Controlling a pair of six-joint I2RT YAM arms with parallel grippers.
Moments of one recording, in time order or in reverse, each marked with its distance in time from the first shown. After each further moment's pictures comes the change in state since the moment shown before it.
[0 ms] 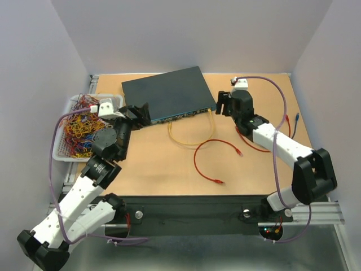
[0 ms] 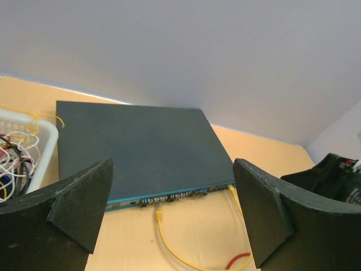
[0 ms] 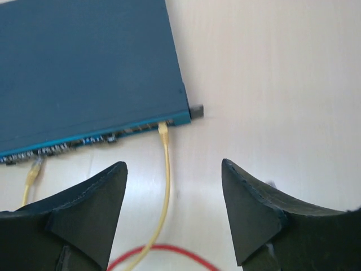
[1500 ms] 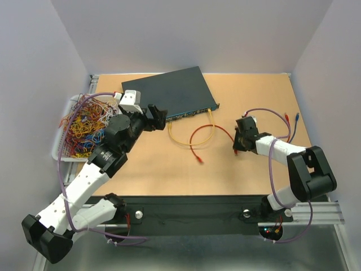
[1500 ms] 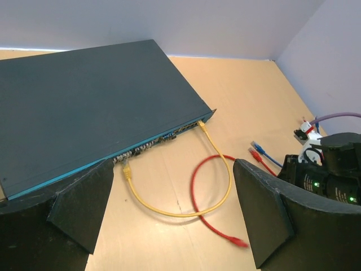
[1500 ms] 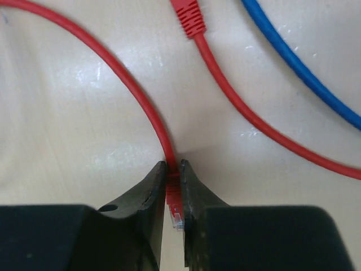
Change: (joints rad) left arm -0.005 0.161 0.116 -0.160 0.314 -0.014; right arm -0.117 -0.029 -0.362 -0.293 -0.150 0.273
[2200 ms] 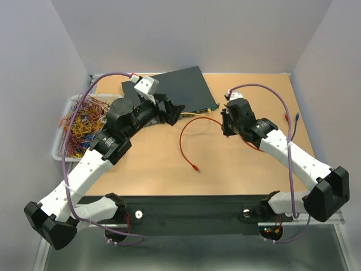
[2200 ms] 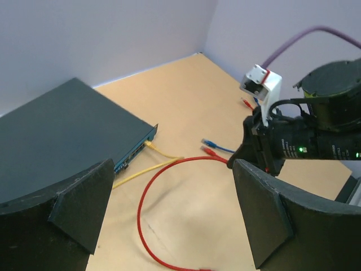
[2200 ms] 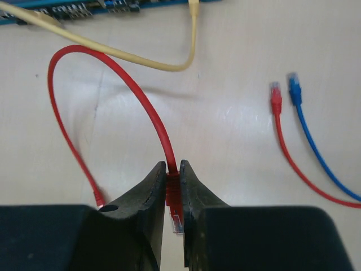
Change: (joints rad) left arm -0.029 0.148 0.230 -0.006 0.307 0.135; right arm 0.228 -0.209 0.344 -0.313 0.070 -0.162
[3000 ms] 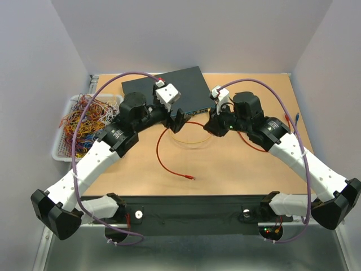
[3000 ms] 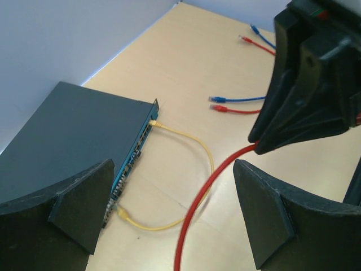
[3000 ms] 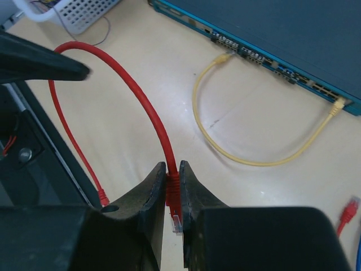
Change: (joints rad) left arm -0.031 0.111 0.083 -0.130 0.167 0.338; right arm 0.108 -0.079 0.187 -0.013 -0.489 -0.298
